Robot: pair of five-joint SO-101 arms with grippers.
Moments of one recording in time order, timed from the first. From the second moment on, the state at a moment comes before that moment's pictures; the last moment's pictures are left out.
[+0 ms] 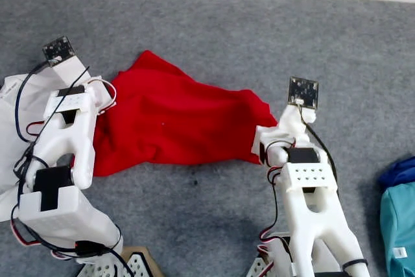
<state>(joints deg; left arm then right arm) -17.9 9.1 25.4 34.4 22.0 -6.5 -35.4 61.0 36.9 -10.8</state>
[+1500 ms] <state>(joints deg) -34.6 -14.9 38.9 47.6 30.0 -6.5 -35.4 61.0 36.9 -10.8</state>
